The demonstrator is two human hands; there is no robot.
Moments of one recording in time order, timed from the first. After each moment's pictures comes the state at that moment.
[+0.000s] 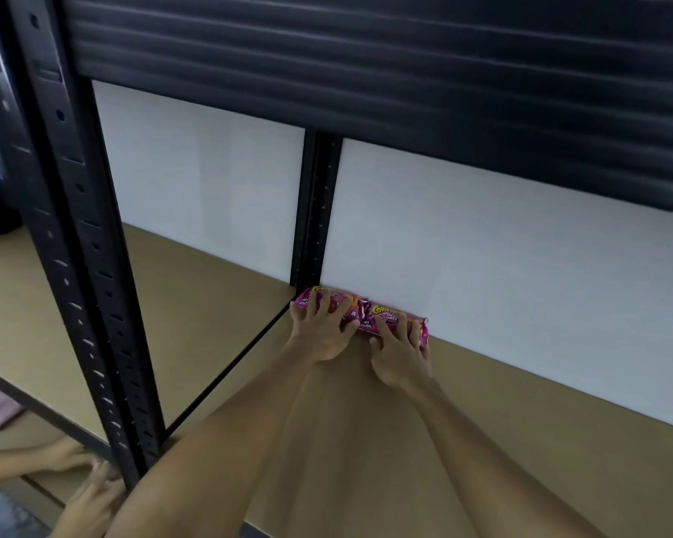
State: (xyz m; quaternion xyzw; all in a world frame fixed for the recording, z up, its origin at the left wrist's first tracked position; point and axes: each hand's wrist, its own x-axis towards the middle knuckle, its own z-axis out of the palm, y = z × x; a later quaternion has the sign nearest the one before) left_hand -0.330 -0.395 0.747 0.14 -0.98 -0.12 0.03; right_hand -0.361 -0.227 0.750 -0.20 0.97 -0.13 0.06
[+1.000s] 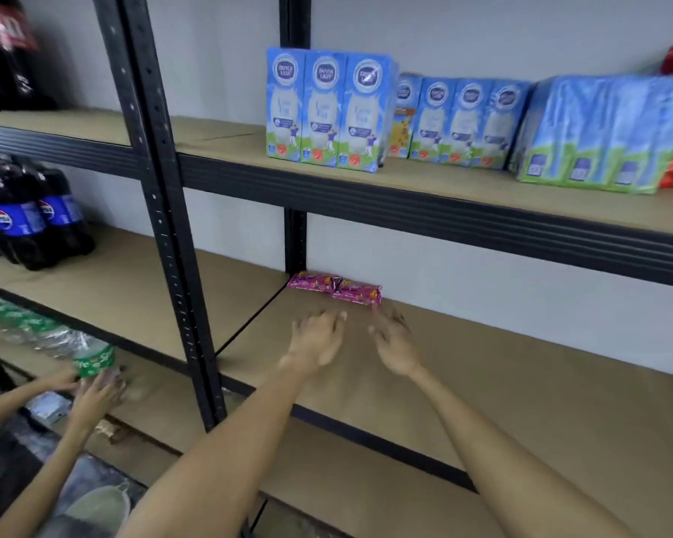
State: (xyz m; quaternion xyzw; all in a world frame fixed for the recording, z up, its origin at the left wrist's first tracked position) left_hand -0.128 -0.242 0.838 0.14 -0.96 -0.22 0.12; right_hand -0.211 -0.080 0.820 -0.29 0.90 -0.34 0.02
